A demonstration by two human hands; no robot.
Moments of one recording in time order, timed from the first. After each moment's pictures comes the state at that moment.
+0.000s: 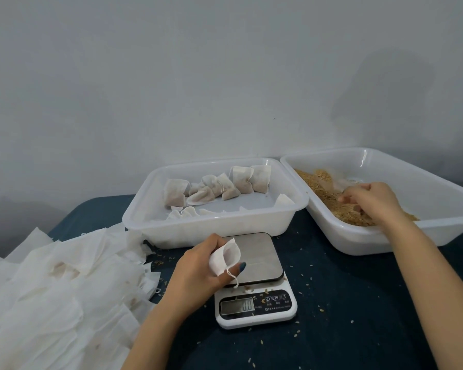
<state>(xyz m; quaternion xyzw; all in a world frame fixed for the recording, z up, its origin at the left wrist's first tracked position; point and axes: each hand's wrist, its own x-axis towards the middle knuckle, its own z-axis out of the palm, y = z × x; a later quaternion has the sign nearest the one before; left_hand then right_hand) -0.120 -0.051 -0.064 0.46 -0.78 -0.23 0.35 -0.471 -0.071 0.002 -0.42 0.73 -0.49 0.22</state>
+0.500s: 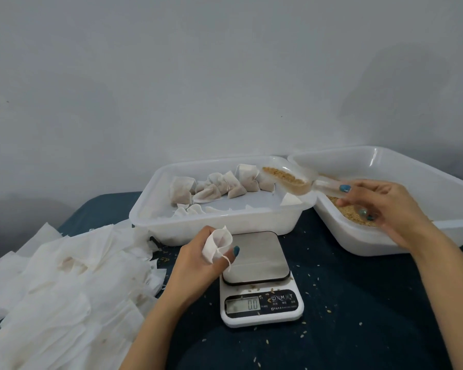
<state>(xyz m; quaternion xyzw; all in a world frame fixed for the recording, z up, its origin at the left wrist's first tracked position) -0.114 -0.055 -0.062 0.46 -0.73 -0.29 0.42 -0.449 -0.032 0.015 -0.52 0.51 -0.57 0.37</state>
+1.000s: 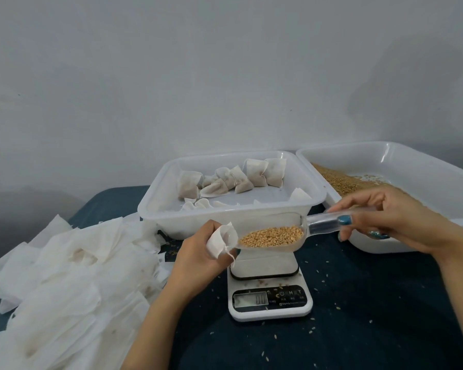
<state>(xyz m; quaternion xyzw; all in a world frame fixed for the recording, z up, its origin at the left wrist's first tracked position) -0.104 -0.060 -0.065 0.49 -0.74 -0.25 0.39 -0.438 -0.017 0.027 -0.68 0.45 -0.37 0.43</state>
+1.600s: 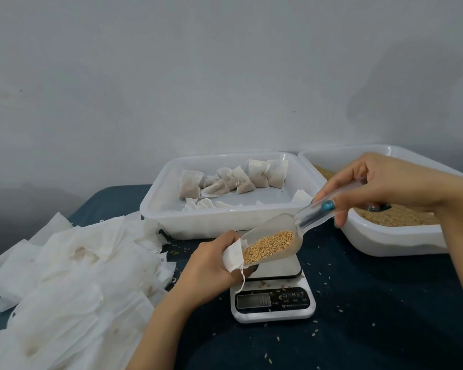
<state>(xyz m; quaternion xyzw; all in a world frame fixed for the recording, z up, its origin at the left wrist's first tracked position) -0.112 -0.054 -0.064 0.45 -0.79 -0.27 0.33 -0.399 -0.021 0.097 -0.74 0.52 -0.22 0.37</state>
